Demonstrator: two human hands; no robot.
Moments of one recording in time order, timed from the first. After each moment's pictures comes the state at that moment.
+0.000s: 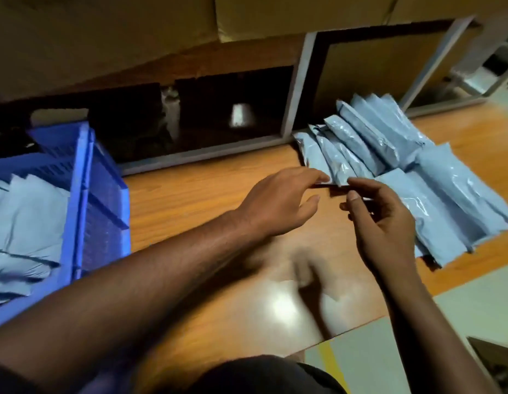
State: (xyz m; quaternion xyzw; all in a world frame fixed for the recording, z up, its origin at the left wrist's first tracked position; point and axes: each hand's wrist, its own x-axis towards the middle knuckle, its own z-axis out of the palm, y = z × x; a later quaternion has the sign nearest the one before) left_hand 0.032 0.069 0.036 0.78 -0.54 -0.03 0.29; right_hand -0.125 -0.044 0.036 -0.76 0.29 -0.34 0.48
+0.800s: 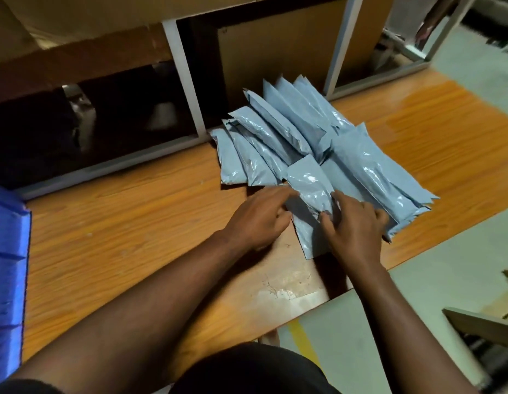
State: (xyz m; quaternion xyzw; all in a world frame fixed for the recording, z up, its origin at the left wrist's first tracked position) left_hand -0.057 -0.126 -0.046 0.79 -0.55 -0.11 0.27; right_hand -0.222 -0.266 -0.067 -0.90 0.39 -0.18 0.12
